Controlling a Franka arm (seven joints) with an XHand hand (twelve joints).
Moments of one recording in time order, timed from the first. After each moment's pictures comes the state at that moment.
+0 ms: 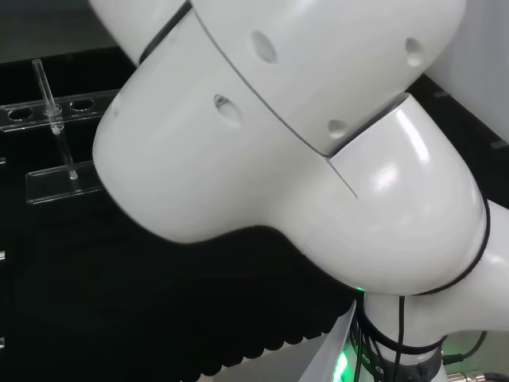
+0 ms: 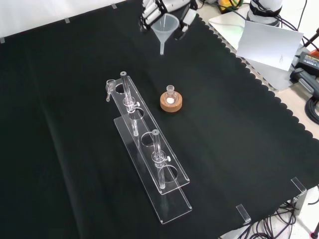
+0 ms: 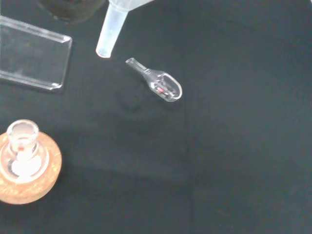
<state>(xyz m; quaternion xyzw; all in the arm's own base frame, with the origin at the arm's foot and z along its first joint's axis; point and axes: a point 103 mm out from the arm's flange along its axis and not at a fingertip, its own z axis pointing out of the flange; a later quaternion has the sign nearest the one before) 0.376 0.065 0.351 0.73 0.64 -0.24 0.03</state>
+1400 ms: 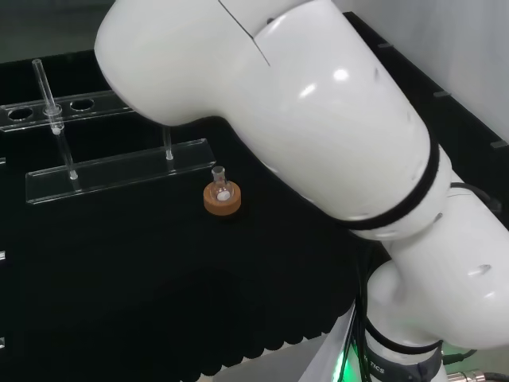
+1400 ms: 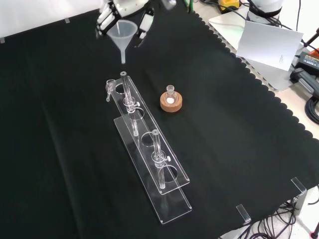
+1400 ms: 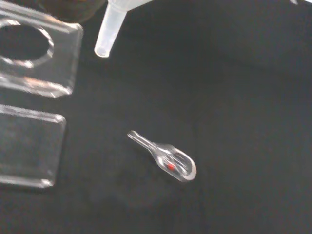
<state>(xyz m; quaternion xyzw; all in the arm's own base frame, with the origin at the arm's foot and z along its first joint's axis) 0.508 0.058 0.352 0.73 0.65 -0.21 0.02</state>
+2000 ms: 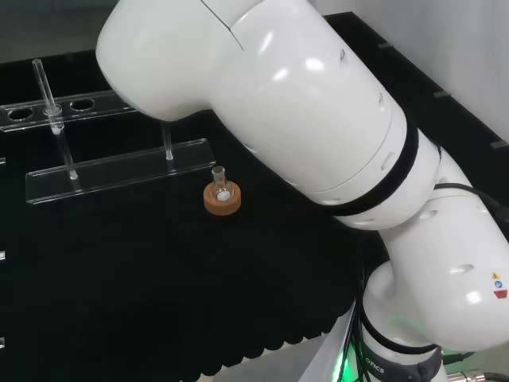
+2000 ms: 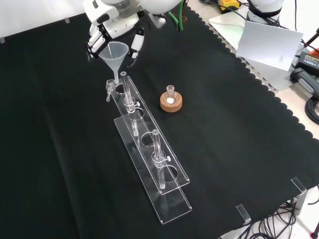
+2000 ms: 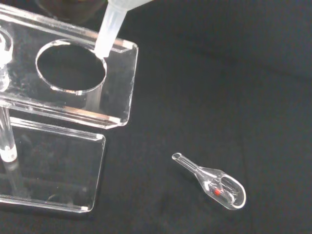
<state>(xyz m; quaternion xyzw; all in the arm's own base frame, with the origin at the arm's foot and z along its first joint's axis) 0.545 0.082 0.321 0.71 0.68 -0.20 0.00</state>
